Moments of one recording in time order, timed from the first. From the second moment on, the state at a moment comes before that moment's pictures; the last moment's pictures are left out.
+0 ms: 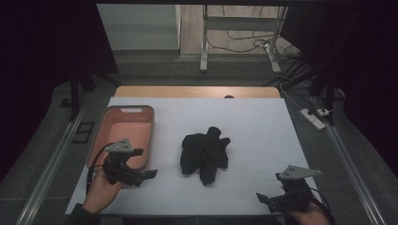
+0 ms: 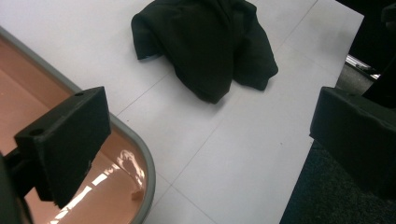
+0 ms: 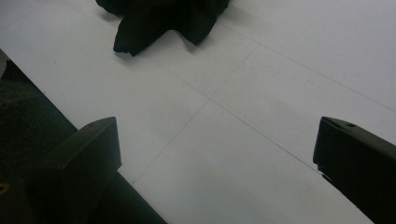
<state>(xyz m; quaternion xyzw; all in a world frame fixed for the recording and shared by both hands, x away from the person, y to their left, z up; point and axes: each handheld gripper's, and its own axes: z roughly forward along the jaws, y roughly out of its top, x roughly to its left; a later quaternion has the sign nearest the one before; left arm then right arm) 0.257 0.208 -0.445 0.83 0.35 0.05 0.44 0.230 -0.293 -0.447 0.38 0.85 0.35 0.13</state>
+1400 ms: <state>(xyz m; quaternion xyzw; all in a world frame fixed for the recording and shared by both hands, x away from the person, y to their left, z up) 0.229 0.245 -0.454 0.80 0.40 0.05 0.44 0.230 -0.291 -0.447 0.38 0.85 0.34 0.13</state>
